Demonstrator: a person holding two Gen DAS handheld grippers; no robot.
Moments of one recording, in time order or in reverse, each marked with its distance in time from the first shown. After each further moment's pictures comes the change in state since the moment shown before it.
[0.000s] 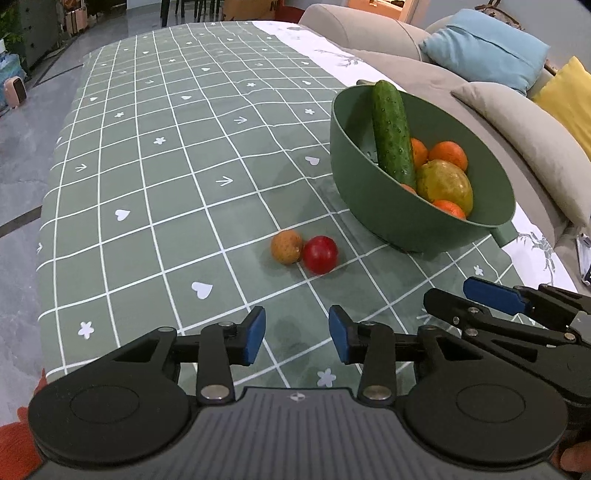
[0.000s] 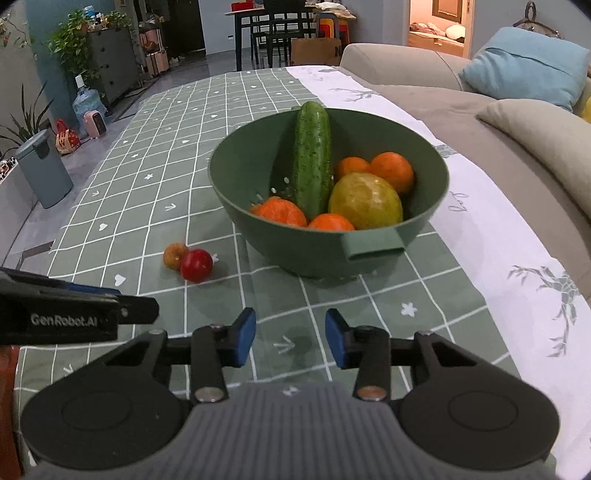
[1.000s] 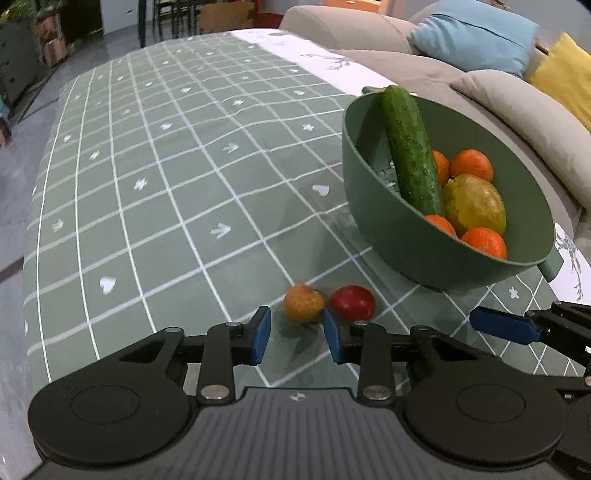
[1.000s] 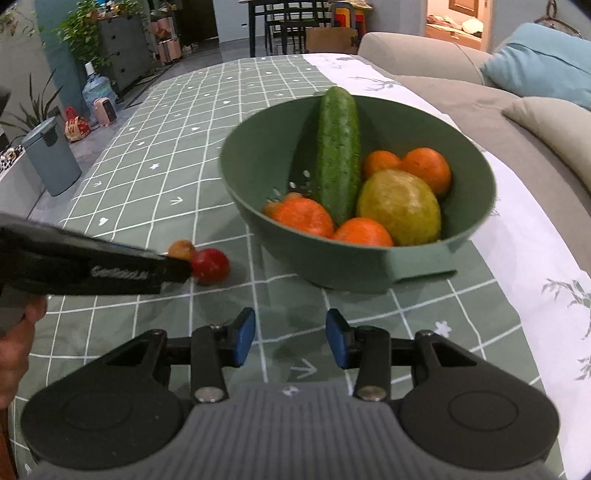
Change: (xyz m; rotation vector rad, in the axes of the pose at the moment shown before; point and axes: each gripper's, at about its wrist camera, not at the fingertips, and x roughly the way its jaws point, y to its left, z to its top) left arm 0.037 0.006 0.038 0.124 -0.026 0.016; right arm 0.026 0.012 0.010 -0.035 0.038 0.041
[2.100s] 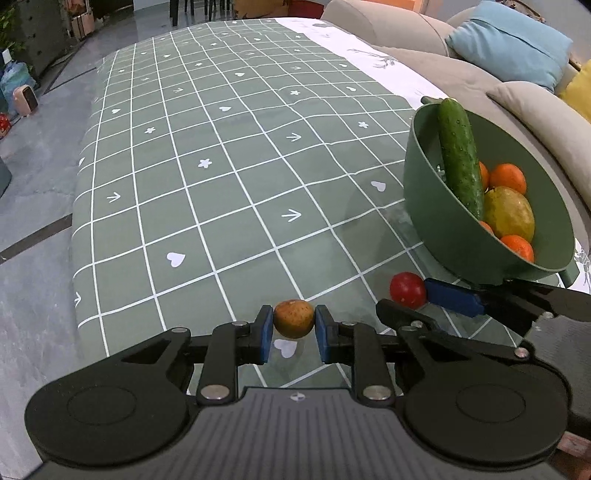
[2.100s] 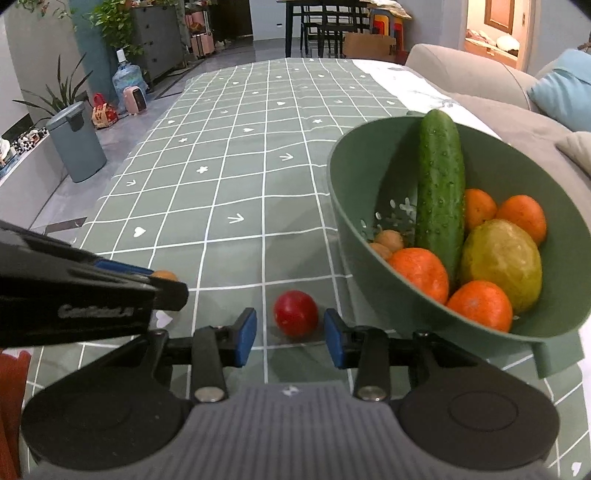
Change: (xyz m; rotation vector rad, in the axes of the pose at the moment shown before) left arm -0.025 0.040 -0.006 -0.097 0.057 0.058; right arm 0.042 0.055 0.028 -0.075 -0.002 0.059
